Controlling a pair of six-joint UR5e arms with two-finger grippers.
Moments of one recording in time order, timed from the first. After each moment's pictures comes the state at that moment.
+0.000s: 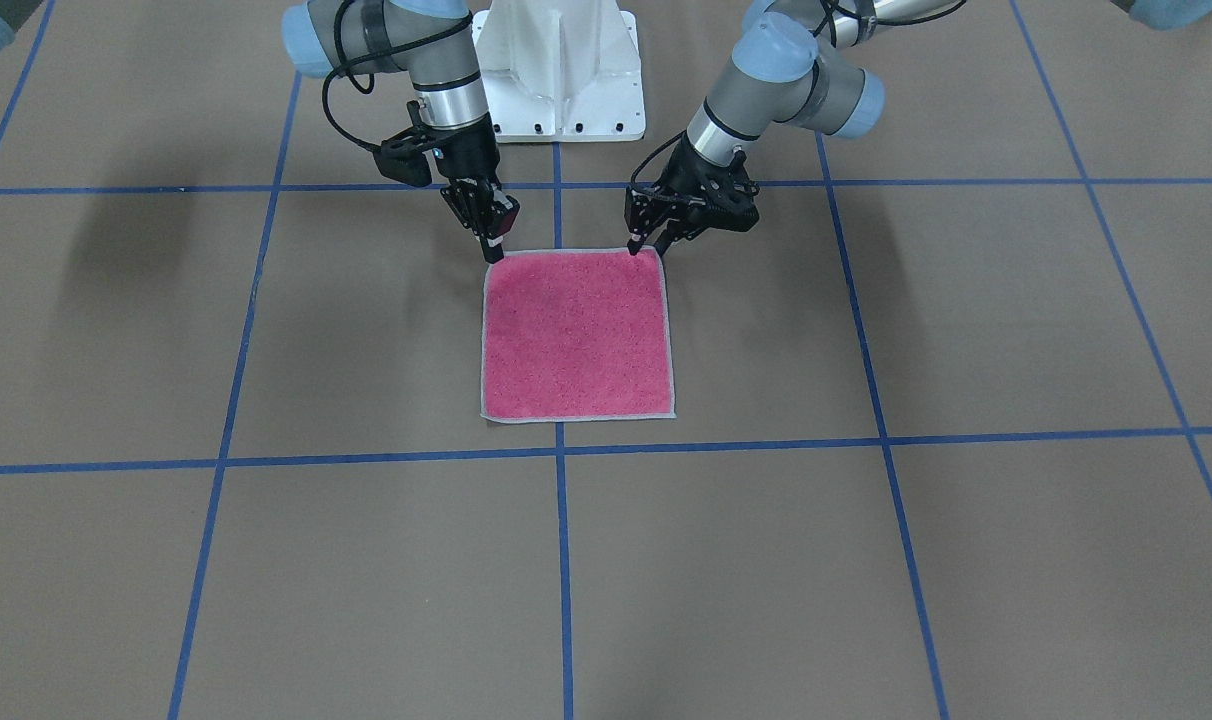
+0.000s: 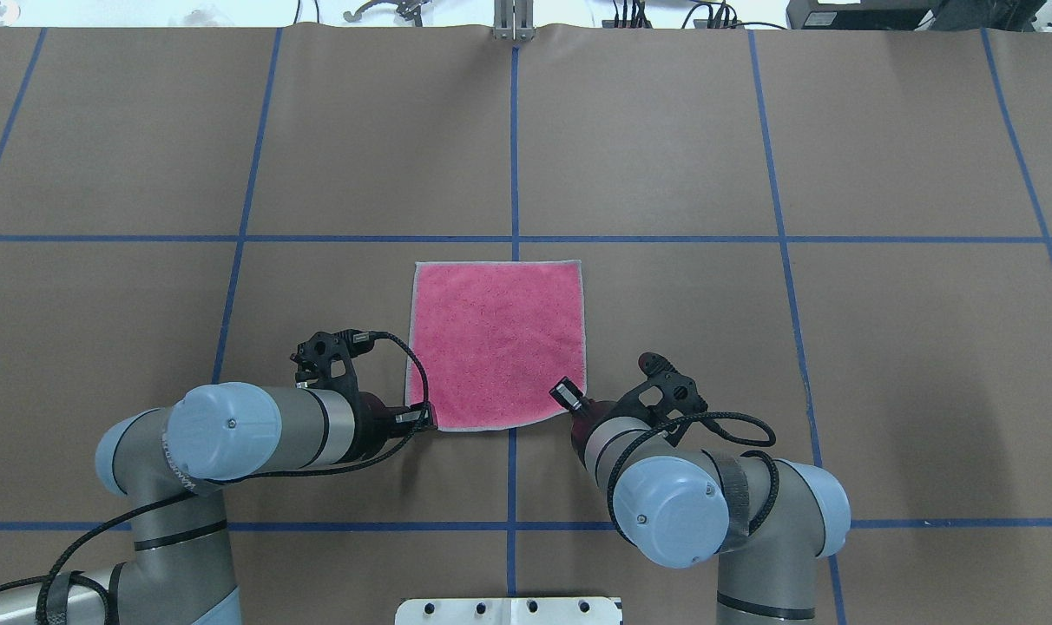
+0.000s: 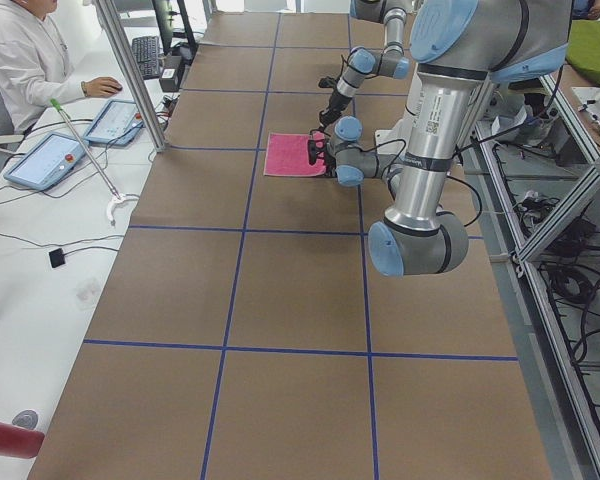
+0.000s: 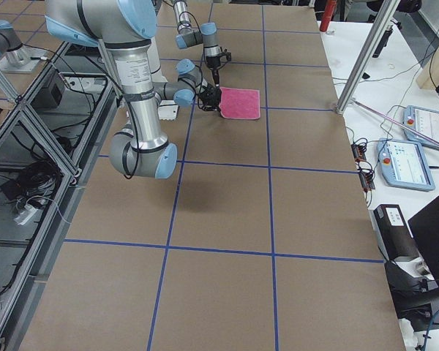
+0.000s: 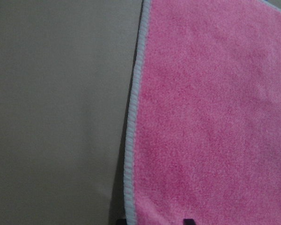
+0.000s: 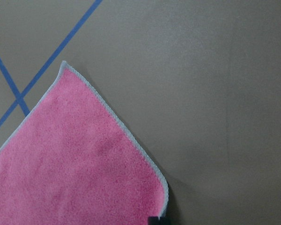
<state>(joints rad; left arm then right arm) -0.32 -1.90 -1.75 -2.27 -1.67 -1.57 0.18 -1.15 1.84 -1.28 1.24 2.21</state>
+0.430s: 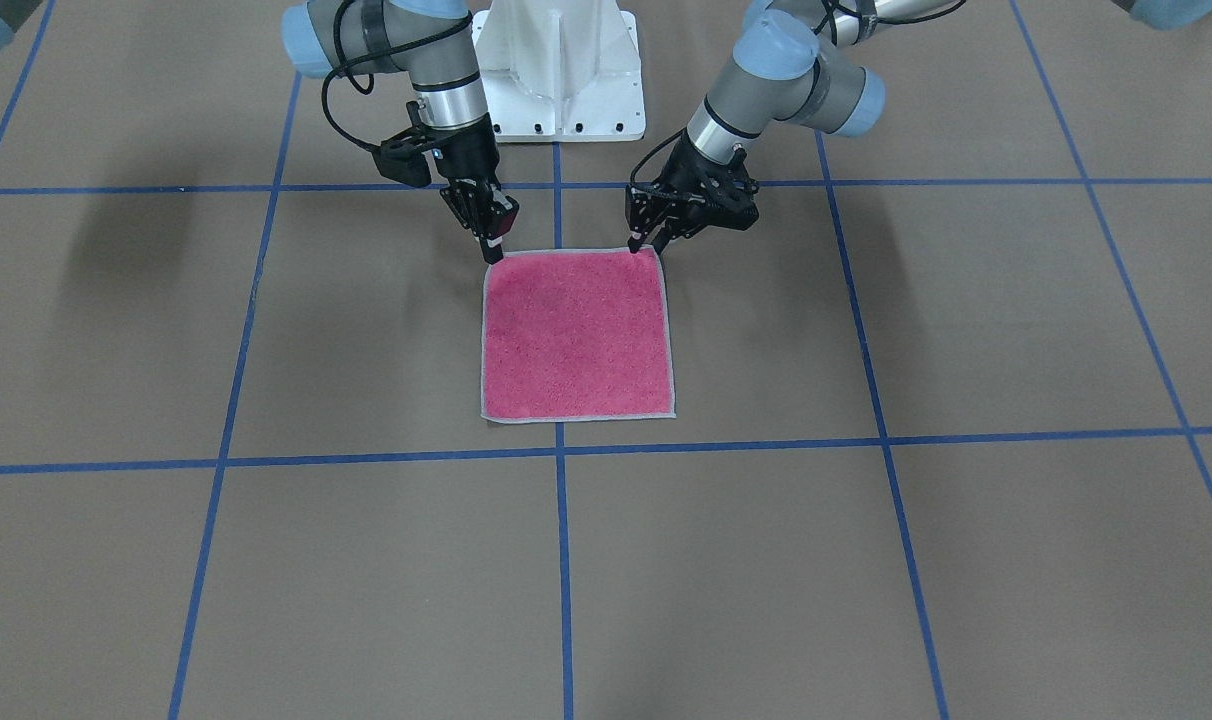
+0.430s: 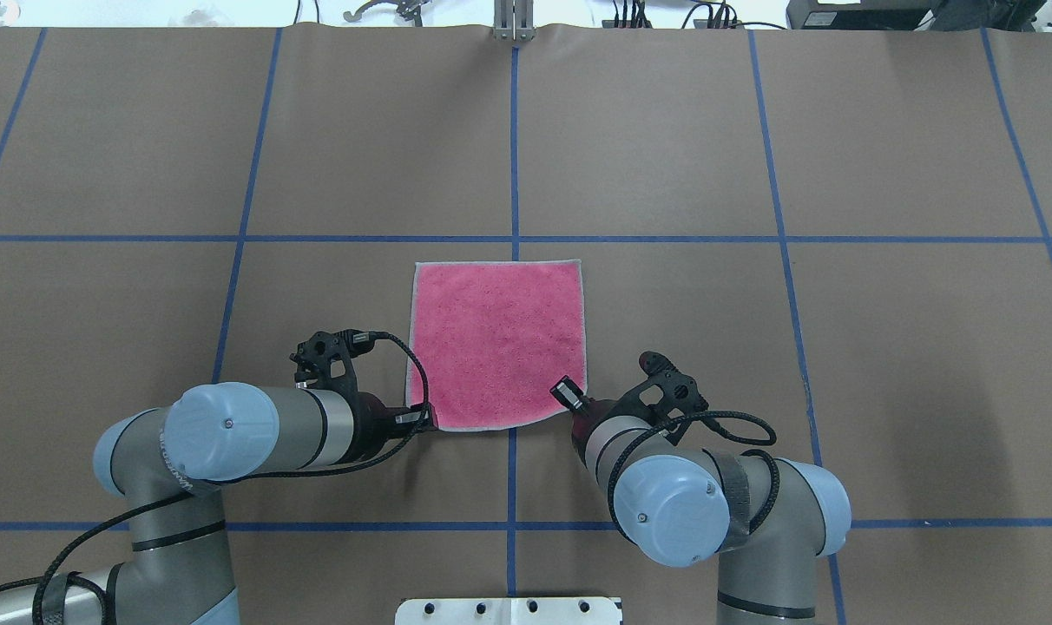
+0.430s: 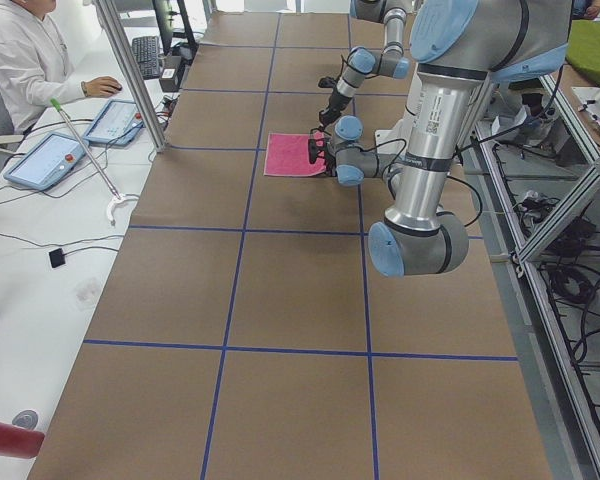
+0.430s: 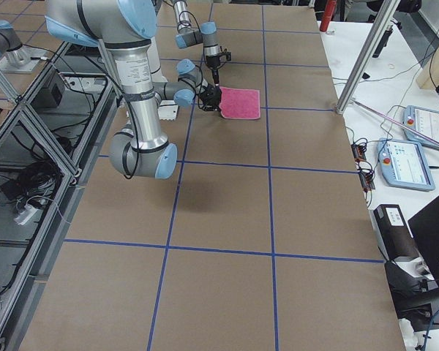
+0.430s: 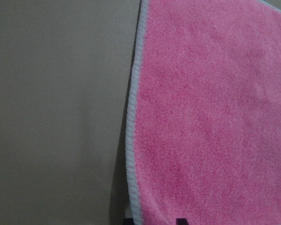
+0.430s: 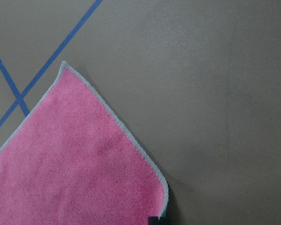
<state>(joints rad) -0.32 -1.90 -1.75 -2.27 -1.67 -1.56 0.19 -1.15 1.84 -1.28 1.23 2.21</state>
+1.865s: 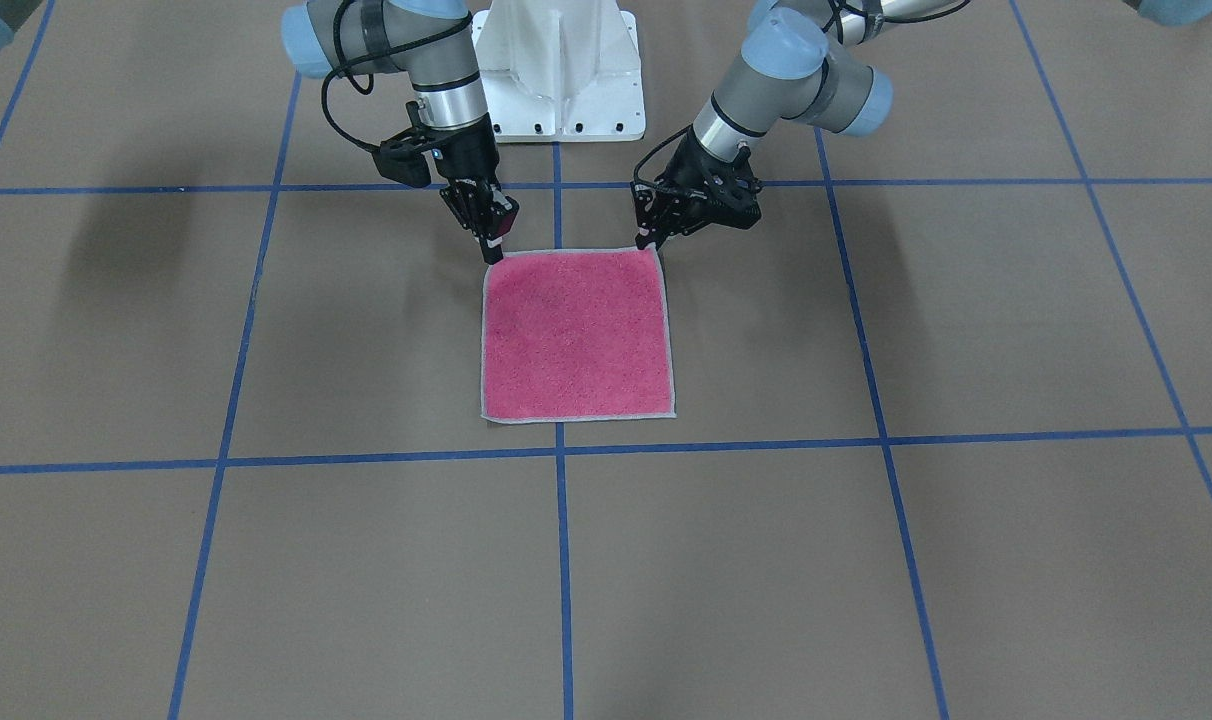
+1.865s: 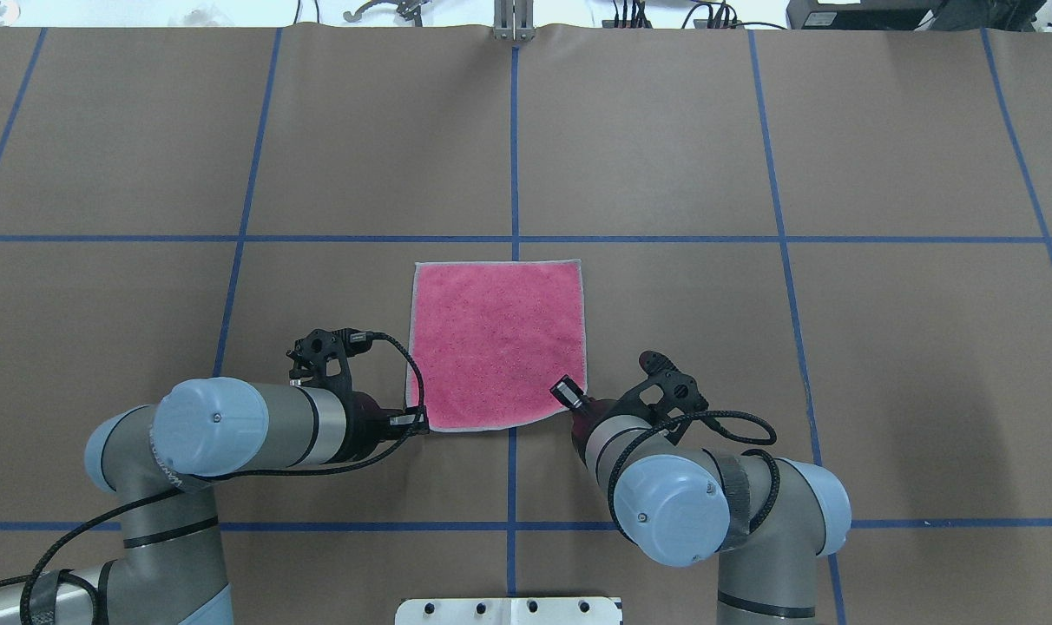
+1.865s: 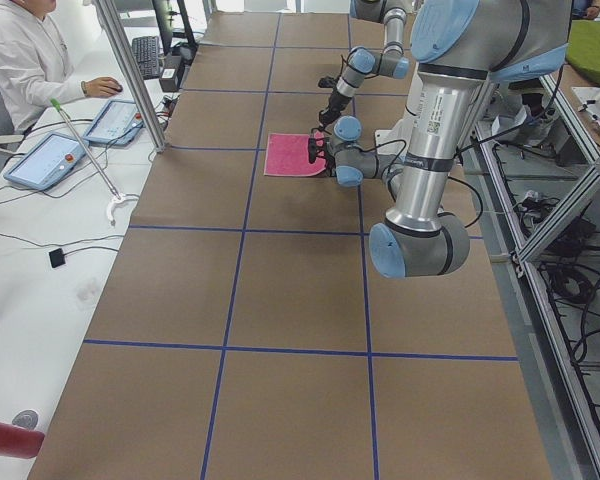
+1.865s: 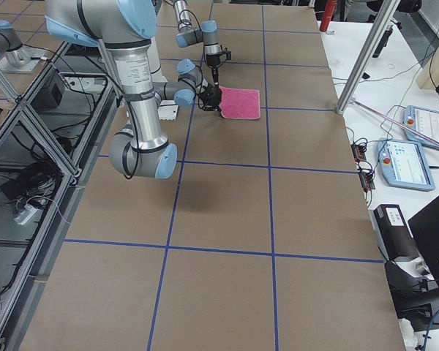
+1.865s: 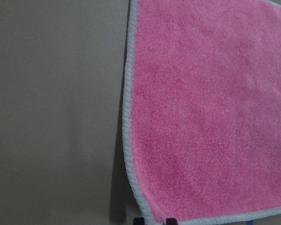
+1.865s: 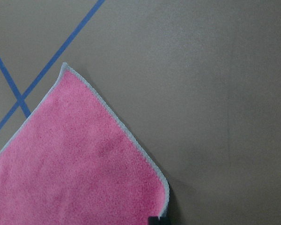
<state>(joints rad) -0.33 -1.89 -1.76 -2.28 -1.70 -1.52 0.19 -1.15 1.84 -1.28 1.23 2.20</state>
